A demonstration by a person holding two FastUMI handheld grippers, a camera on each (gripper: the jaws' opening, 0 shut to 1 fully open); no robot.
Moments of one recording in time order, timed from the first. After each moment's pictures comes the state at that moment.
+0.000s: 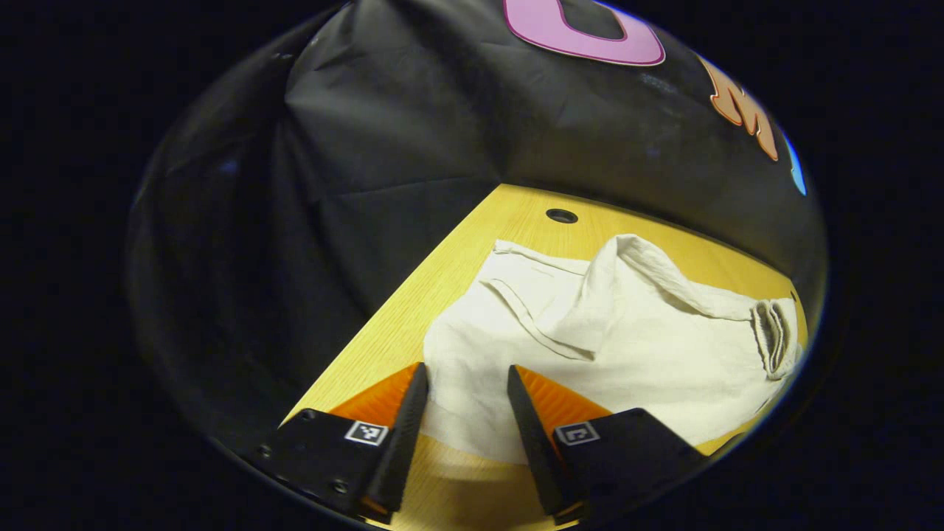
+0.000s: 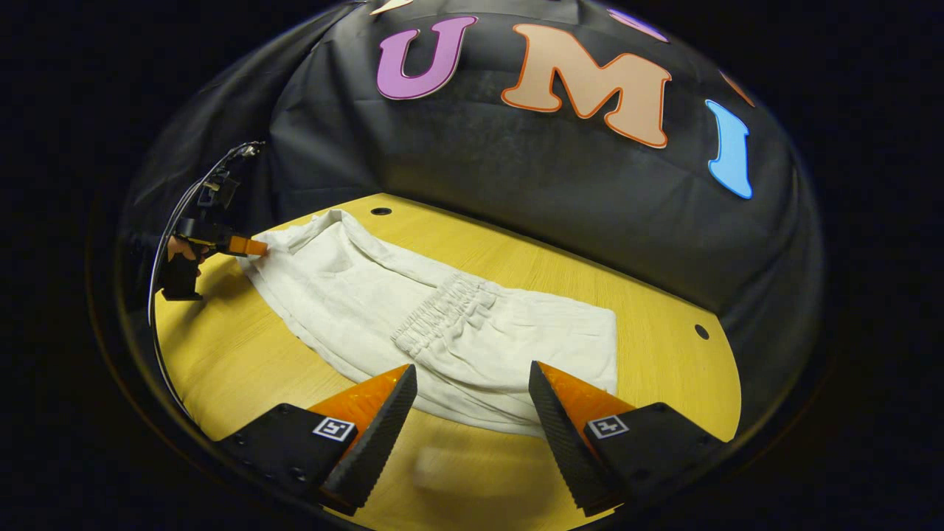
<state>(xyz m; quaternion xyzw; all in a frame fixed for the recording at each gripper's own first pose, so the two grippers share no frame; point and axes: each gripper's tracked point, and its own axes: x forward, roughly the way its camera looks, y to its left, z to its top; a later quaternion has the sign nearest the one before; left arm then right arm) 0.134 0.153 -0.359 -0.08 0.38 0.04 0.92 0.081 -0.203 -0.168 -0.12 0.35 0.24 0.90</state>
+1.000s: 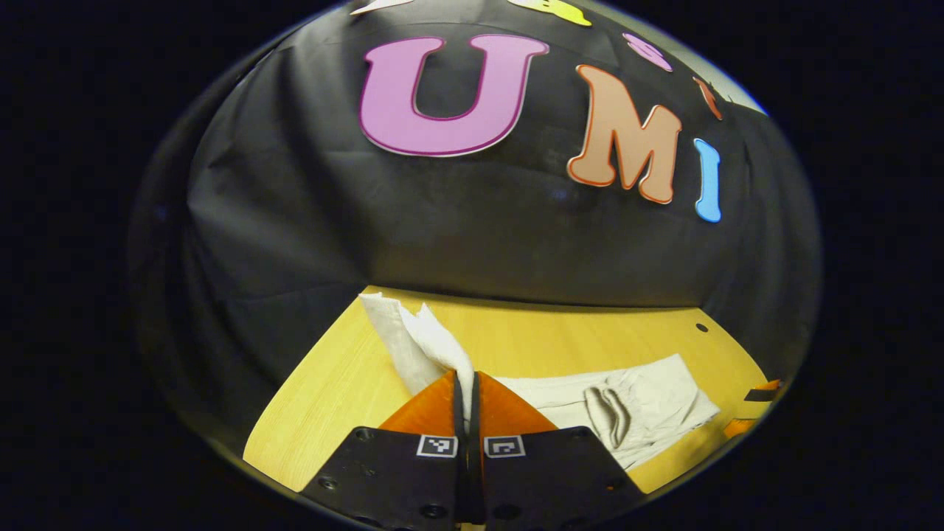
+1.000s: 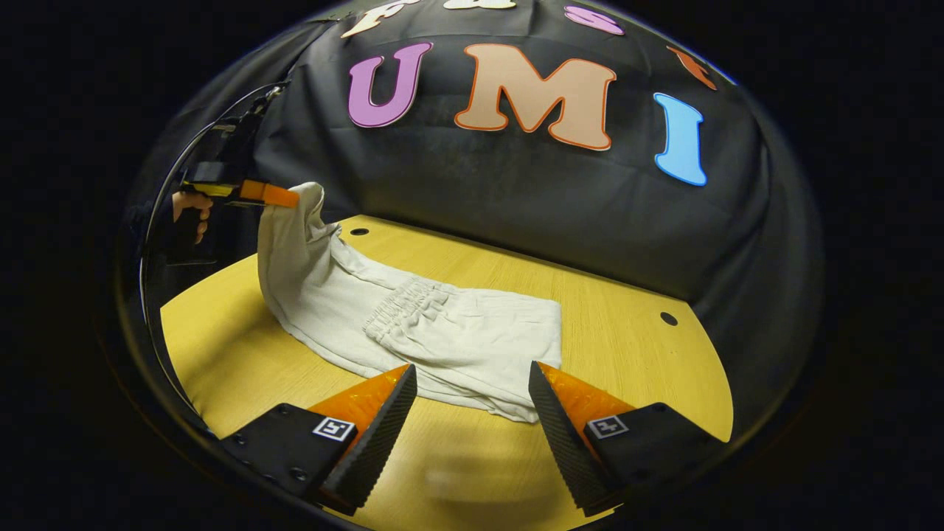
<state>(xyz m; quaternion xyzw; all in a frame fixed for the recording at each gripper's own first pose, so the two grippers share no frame) 0.183 -0.012 -0.168 -0.09 0.24 -0.12 0.96 0.063 -0.276 -0.131 -0.09 0.32 0.21 0.92</state>
